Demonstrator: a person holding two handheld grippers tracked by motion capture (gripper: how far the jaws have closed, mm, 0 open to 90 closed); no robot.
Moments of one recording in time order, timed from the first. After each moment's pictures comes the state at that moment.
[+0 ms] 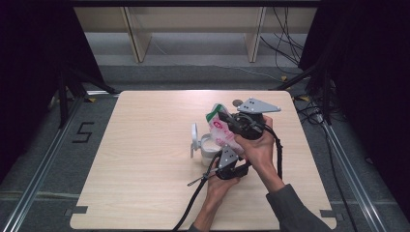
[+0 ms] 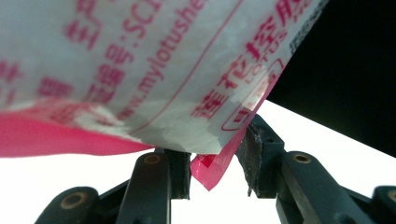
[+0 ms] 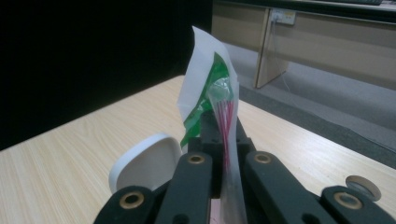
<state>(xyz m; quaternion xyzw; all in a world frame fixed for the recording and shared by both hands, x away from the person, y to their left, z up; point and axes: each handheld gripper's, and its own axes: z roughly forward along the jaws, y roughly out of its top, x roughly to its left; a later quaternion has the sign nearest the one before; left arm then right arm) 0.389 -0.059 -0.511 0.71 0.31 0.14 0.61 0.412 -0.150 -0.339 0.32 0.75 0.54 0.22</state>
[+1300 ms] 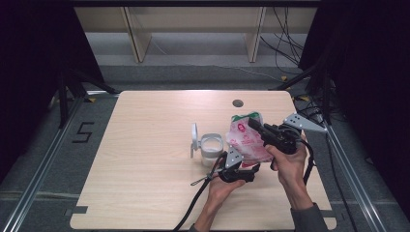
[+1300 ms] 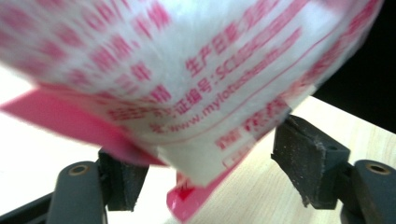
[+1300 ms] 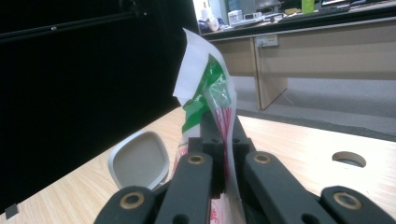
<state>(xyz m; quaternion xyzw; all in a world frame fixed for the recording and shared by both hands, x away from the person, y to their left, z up) 0.380 -0.067 -0.503 0.75 0.32 0.15 0.56 0.386 -0.236 -0.365 0.38 0.66 0.62 0.18</state>
